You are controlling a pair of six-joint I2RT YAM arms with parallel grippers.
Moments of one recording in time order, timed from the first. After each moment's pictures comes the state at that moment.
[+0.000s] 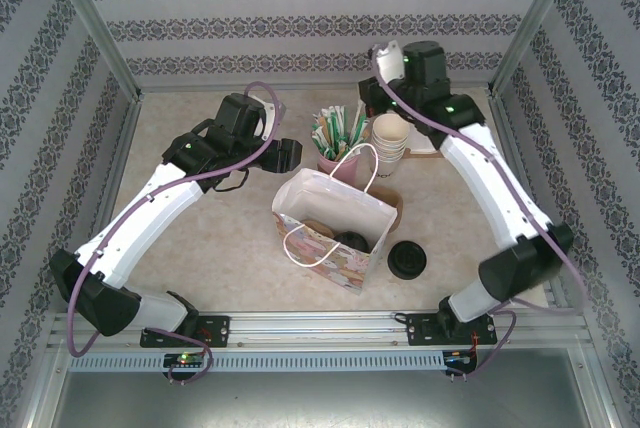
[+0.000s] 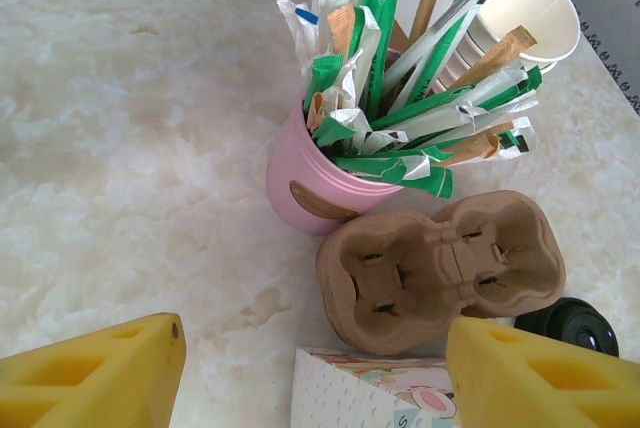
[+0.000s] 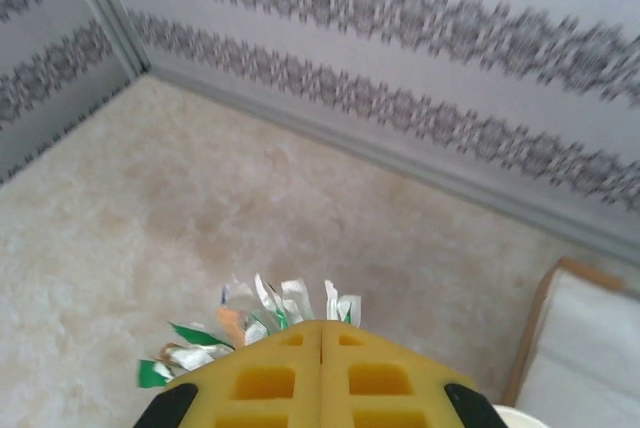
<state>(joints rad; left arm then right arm) -0.55 1.38 1.48 -0.83 0.06 -0.29 0.37 1.52 1.69 -0.60 -0.21 0.00</state>
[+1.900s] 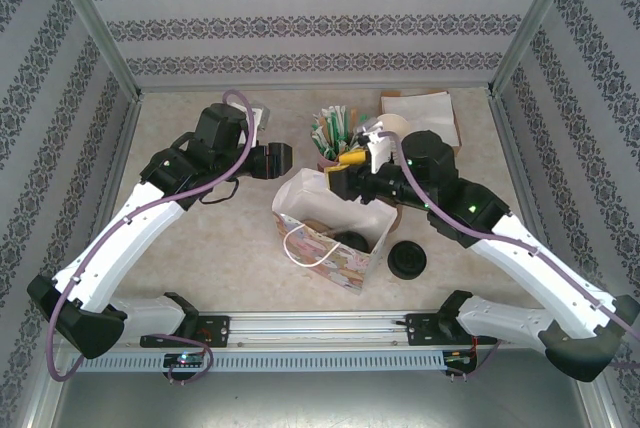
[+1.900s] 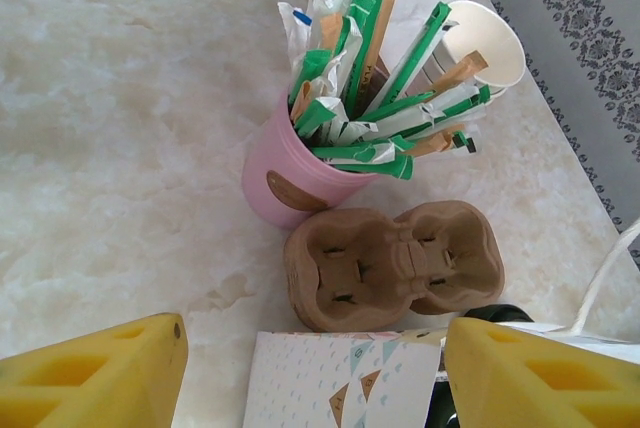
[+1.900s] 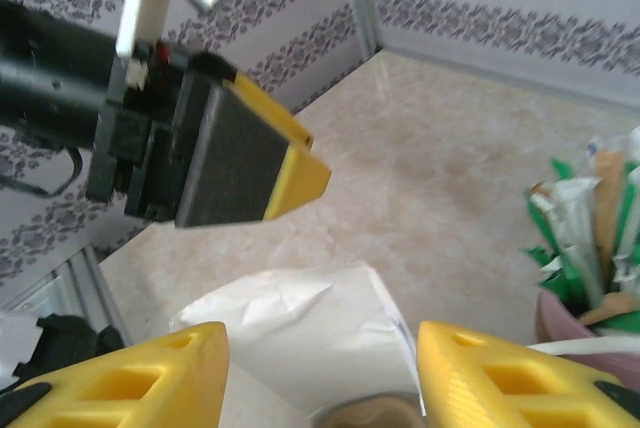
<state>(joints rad) -0.55 1.25 1.40 -0.82 0.09 -0.42 0.76 1.04 1.21 -0.49 -0.21 0.26</state>
